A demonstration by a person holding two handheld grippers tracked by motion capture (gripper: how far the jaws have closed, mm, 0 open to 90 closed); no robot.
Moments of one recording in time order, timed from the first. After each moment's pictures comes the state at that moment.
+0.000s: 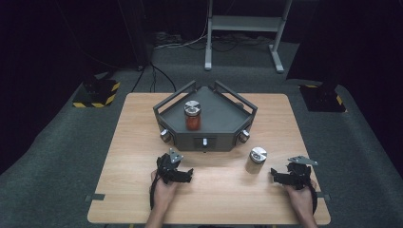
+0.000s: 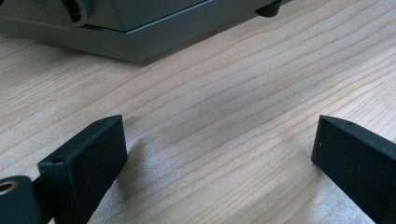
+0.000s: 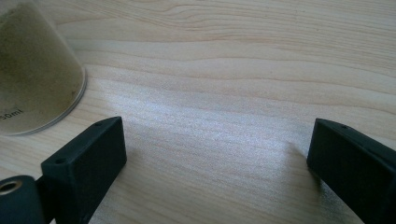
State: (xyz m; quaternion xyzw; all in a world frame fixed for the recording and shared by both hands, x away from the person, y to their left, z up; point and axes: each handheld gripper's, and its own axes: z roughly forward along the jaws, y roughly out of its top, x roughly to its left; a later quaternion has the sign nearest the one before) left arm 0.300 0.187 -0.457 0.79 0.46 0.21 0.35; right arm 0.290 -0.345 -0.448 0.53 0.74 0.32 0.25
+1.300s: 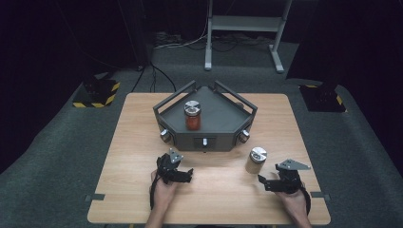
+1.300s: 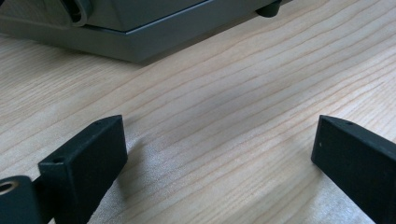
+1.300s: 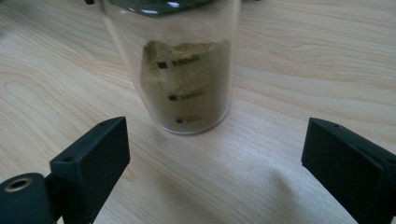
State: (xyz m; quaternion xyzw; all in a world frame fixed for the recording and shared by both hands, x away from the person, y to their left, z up) left arm 0.300 0.187 -0.457 0.79 0.46 0.21 0.35; right arm 0.278 -0.345 -0.445 0.43 0.78 0.40 0.19
